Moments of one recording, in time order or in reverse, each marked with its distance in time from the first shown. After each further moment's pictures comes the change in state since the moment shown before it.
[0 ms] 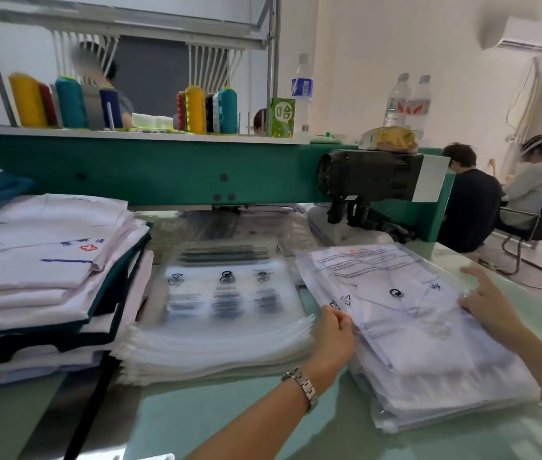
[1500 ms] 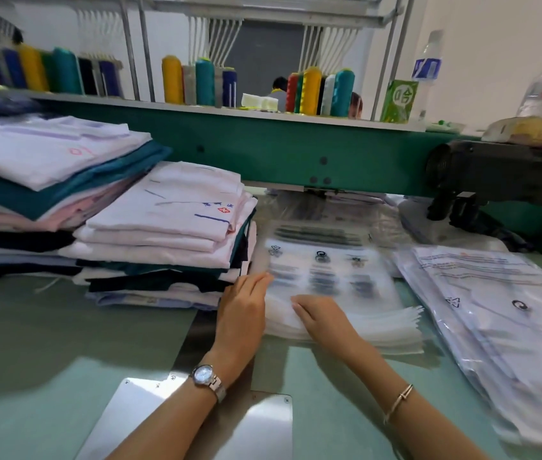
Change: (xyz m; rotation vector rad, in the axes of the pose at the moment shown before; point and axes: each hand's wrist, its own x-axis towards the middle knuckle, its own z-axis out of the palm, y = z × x) left_hand -0.085 -0.082 -0.271 1.005 0.659 0.484; right_hand -0.232 -0.294 0.244 -0.068 -0.527 -0.827
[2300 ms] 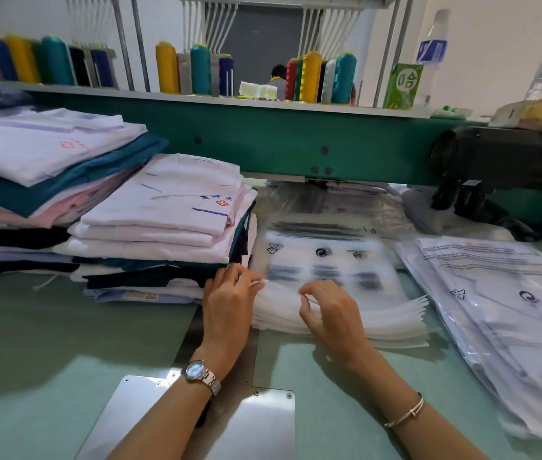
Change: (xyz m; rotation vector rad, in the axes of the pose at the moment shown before) left_hand 0.000 -0.017 -0.003 -0.013 0.159 -0.055; right_hand -0.016 -0.007 0.002 -0.076 0.533 -0.204
